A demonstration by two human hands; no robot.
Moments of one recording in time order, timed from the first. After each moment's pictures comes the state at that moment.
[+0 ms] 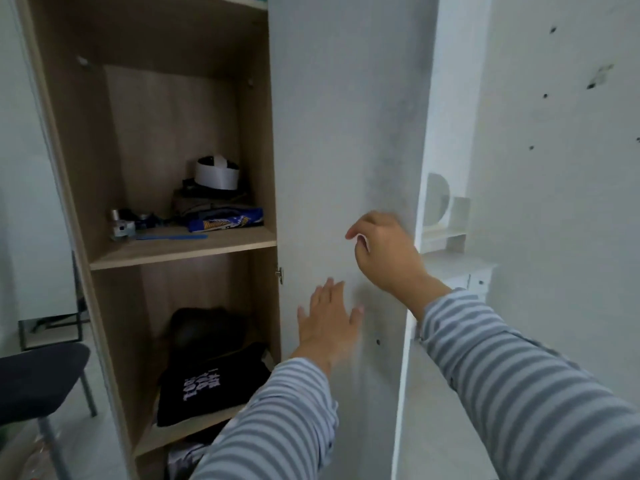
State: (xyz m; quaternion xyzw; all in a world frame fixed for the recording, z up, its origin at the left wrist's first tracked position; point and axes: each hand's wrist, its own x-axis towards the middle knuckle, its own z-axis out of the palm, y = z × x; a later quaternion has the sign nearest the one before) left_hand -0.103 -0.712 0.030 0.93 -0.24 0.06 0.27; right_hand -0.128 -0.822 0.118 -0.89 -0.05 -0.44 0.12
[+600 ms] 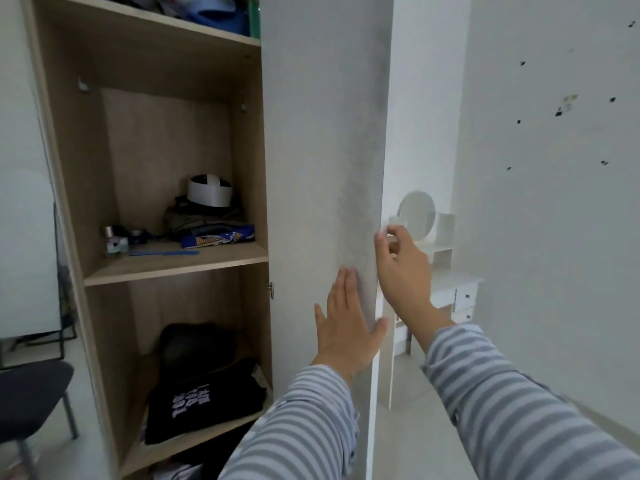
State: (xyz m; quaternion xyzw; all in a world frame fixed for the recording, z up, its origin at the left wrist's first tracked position) left_hand -0.134 -0.743 0.049 0.89 -0.31 0.17 0.29; right_hand -0.175 -0.824 0.131 -0.79 0.11 -0.48 0.37
